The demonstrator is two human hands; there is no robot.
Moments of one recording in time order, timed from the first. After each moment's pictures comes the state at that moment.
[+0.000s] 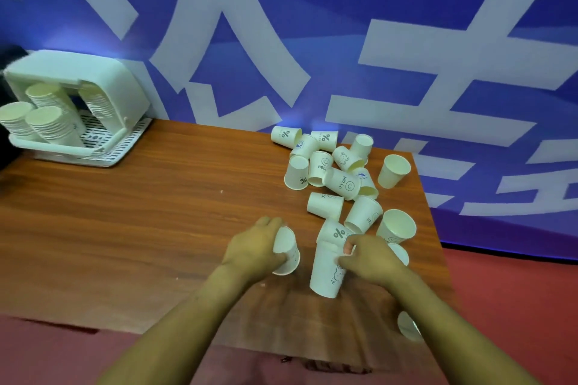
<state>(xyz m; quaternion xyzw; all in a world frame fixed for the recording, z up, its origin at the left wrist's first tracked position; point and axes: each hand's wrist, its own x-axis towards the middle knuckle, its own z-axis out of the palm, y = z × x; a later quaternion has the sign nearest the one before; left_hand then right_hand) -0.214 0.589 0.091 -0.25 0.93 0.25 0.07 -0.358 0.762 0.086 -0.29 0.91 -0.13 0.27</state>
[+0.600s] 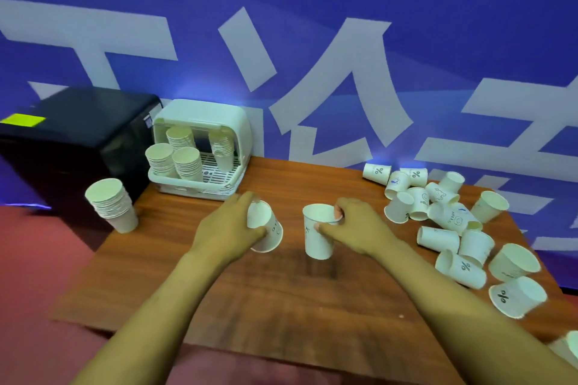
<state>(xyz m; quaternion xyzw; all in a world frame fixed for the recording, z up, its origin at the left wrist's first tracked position) 0.011 0.314 0.181 -0.32 0.90 0.26 -0.09 -0.171 0.477 0.172 -0.39 0.88 -0.22 0.12</state>
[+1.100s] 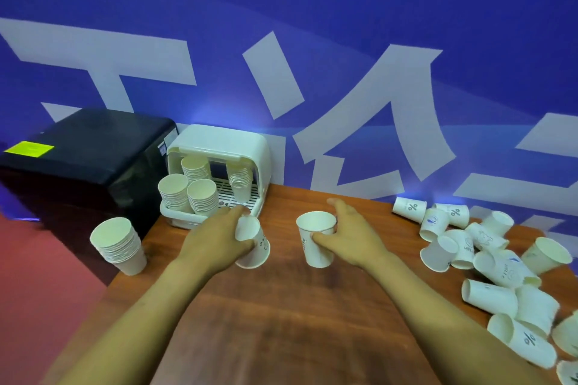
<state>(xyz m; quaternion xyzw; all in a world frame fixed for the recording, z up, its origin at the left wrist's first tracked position) -0.012 0.194 0.179 -0.35 0.91 0.23 -0.05 -0.198 0.357 0.169 -0.38 0.88 -0.25 0.16</state>
